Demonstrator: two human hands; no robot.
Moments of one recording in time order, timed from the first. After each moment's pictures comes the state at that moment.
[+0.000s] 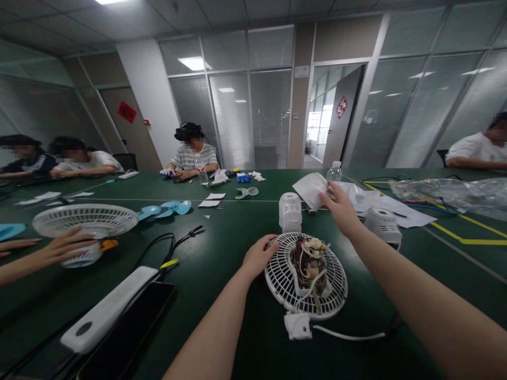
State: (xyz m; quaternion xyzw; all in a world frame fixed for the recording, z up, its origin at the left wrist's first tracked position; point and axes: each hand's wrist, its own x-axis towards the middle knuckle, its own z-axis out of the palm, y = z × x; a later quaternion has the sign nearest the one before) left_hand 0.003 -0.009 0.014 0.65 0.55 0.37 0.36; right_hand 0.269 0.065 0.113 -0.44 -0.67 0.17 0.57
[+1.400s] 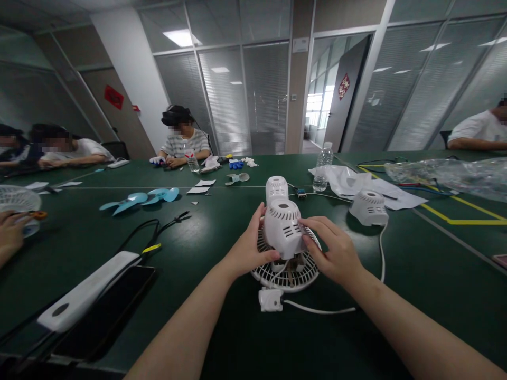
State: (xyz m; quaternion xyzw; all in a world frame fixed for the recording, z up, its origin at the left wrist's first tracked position) left_hand 0.029 -0.056 0.045 0.78 0.34 0.43 0.31; right_hand 0.270 -0.081 0.078 -0.34 -0.83 -0.03 0.44
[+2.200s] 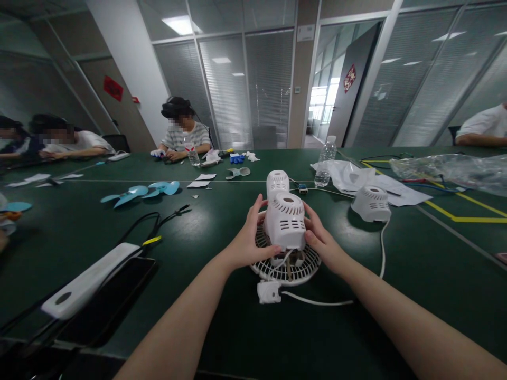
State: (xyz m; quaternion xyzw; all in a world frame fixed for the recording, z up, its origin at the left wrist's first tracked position) left_hand 0.028 -0.058 0.050 0.77 0.31 0.43 0.34; right_hand 0.270 -0.050 0.037 -0.30 -0.74 0.40 0.44
